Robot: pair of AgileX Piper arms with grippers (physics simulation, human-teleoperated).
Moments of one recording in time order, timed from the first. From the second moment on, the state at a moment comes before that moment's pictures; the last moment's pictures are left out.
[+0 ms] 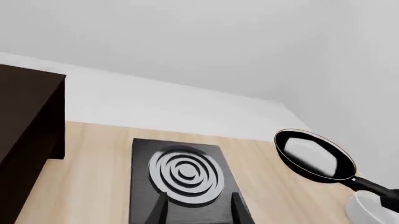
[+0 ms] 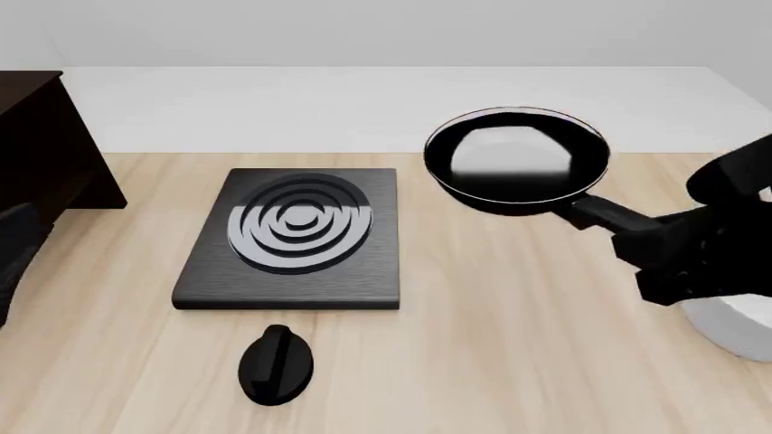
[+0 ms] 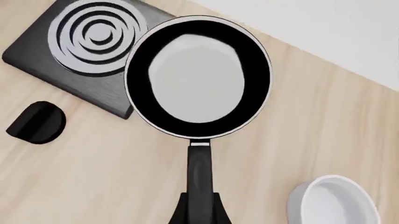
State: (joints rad) left arm -0.23 0.19 -0.40 0.27 -0.29; right arm 0.33 0.78 -0.75 0.73 -0.14
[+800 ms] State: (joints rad) left arm -0.43 0.53 -0.46 0.03 -0.81; right arm 0.61 1.10 -1.06 0.52 -0.17
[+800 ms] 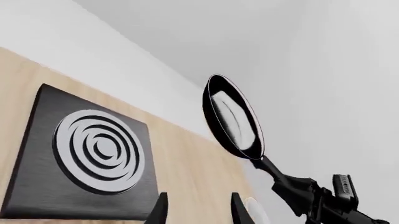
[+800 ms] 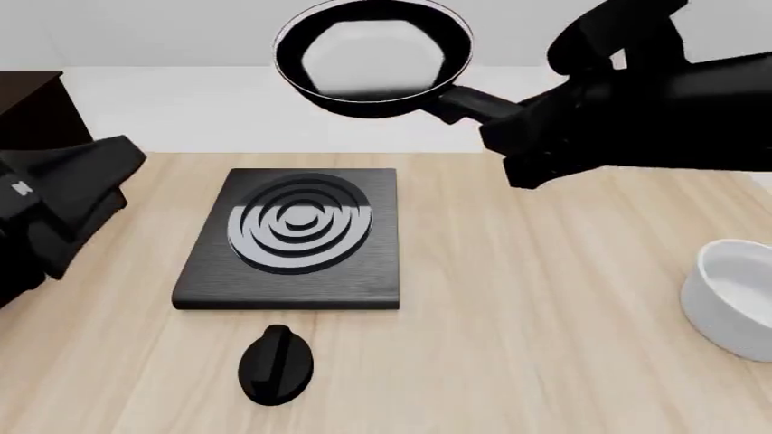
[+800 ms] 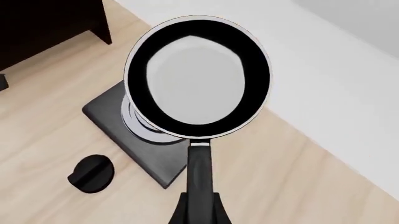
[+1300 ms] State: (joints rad) left arm -0.44 0.49 -0.40 -0.02 -0.99; right arm 0.78 1.26 -1.19 0.42 -0.17
